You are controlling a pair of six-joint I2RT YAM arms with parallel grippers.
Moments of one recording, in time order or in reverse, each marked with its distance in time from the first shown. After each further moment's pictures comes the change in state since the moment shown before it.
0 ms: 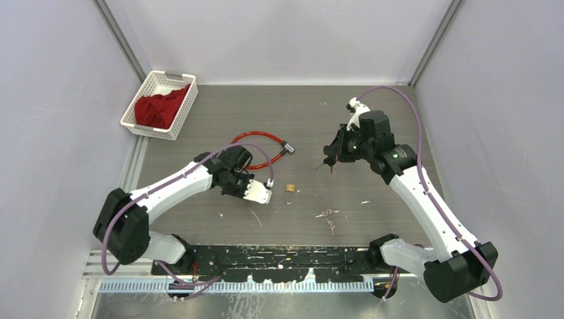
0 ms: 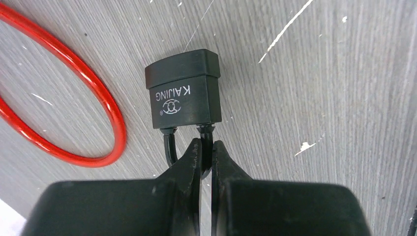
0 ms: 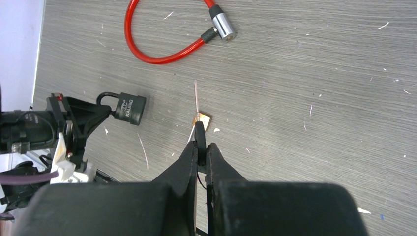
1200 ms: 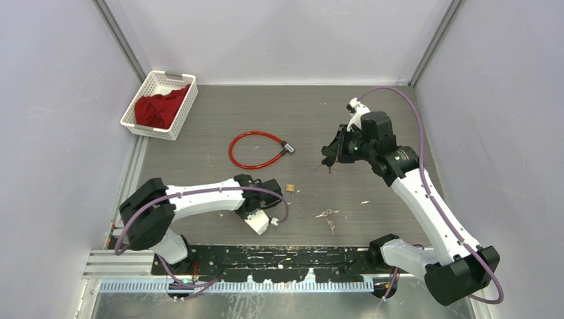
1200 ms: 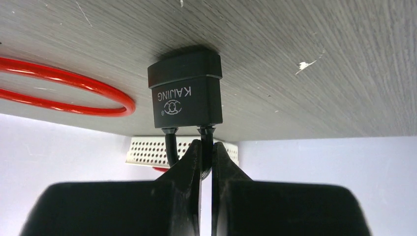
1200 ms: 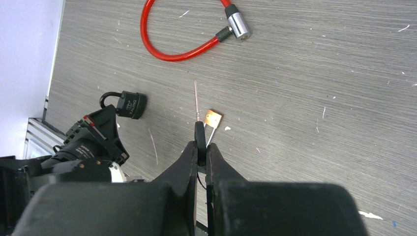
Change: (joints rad) left arm -0.402 0.133 0.009 -0.198 -0.649 -0.006; right arm 0.000 -0.023 -0.003 0.008 -0.051 0.007
